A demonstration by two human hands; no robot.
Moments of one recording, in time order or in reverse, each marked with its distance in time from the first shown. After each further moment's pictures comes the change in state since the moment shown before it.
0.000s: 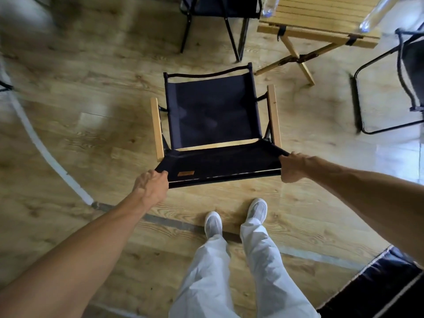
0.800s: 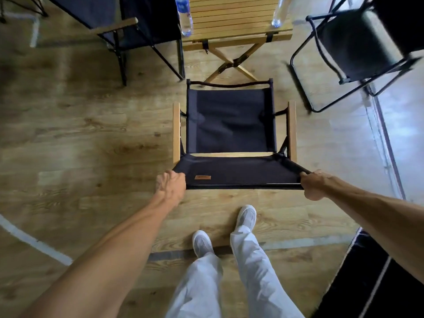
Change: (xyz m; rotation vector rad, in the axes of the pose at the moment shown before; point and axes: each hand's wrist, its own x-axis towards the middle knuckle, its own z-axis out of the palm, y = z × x) left_hand 0.044 0.190 -0.089 0.252 0.155 0.204; right_hand -0.038 0.158 0.136 0.316 -0.138 0.304
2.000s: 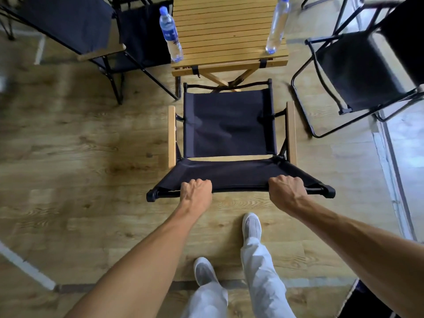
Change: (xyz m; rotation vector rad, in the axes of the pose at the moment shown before) left_hand 0.130 0.136 -0.096 -0.210 0.047 0.042; right_hand 0.110 0.032 -0.088 0.020 0.549 -0.216
